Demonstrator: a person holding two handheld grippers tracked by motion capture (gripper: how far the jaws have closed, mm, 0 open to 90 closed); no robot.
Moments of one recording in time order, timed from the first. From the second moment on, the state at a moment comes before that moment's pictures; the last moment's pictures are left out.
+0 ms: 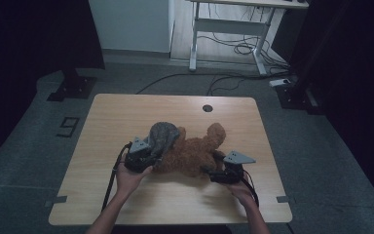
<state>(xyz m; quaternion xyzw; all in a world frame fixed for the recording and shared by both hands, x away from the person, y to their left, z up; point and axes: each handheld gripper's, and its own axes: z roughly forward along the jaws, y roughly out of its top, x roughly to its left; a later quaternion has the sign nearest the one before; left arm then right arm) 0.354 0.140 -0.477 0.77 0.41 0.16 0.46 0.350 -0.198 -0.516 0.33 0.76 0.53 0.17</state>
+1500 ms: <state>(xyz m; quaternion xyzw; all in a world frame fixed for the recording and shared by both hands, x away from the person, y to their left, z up) 0.348 0.157 -0.453 0.78 0.42 0.20 0.42 0.338 -0.197 -0.542 0.30 0.79 0.51 0.16</state>
